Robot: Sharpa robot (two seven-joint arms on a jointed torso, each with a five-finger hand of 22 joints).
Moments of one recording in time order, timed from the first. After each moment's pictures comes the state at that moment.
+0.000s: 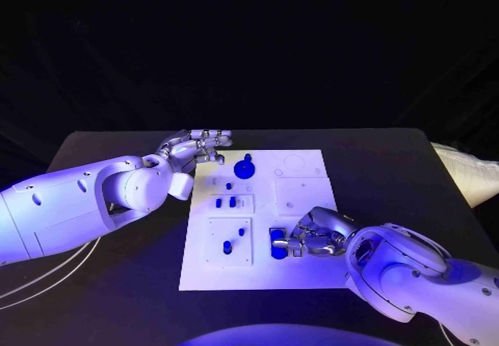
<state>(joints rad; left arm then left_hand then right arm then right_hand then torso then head) 1.21 -0.89 -0.04 1.53 0.10 -0.18 0.27 1.41 -0.12 0.40 0.00 0.09 1.02 0.17 0.11 0.07 1.08 0.10 0.27 0.10 1.17 0.02 0.99 0.50 0.17 1.13 0.11 0.58 0.90 0.78 -0.96 0.19 2.00 -1.42 -0.28 -0.62 1.03 -0.02 -0.23 0.29 0.08 1.09 0.07 0.24 0.33 1.33 -0.01 0.92 0.97 1.46 -0.07 1.40 1.27 0.07 1.43 0.04 1.45 1.31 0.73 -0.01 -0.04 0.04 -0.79</state>
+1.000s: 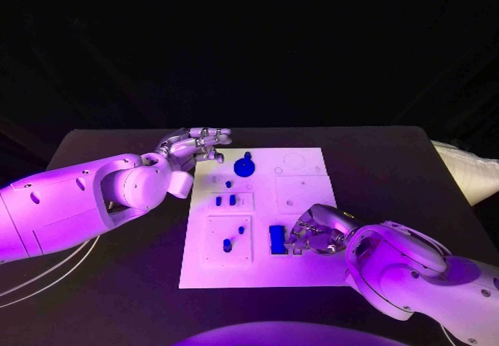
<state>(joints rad) 1.21 -0.89 -0.04 1.53 0.10 -0.18 0.26 1.41 -0.12 0.39 0.00 0.09 1.02 0.17 0.11 0.07 1.08 0.11 0.28 0.11 1.17 0.02 0.99 0.50 0.17 1.13 0.12 0.58 0.90 0.78 -0.98 0.19 2.01 -1.48 -0.29 -0.62 1.35 0.03 -0.11 0.15 0.13 1.09 0.07 0.24 0.37 1.34 -0.02 0.90 0.99 1.46 -0.07 1.39 1.27 0.07 1.43 0.04 1.45 1.31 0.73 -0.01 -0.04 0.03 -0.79</state>
